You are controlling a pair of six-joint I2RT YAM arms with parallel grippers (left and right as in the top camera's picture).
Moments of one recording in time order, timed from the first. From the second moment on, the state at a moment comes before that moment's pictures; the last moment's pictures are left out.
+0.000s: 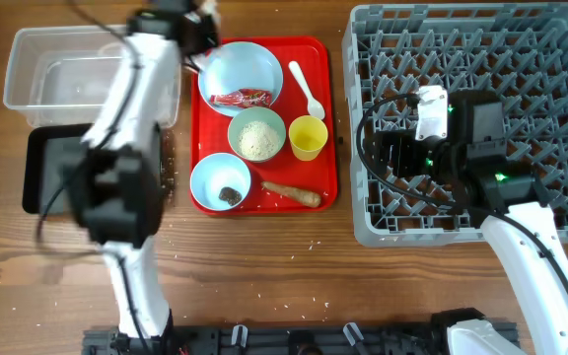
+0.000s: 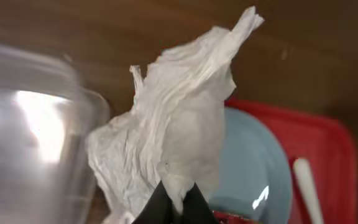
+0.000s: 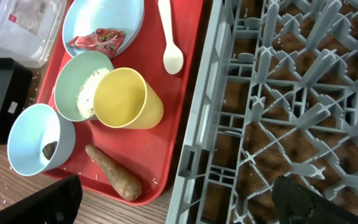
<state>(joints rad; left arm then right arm) -0.12 2.16 2.02 -0.78 -0.03 -0.35 0.15 1.22 1.01 -0.67 -0.30 0.12</state>
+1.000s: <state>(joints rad) -0.19 2.21 2.03 -0.98 0.17 0.14 0.15 1.22 1.01 -0.65 -0.30 0.13</state>
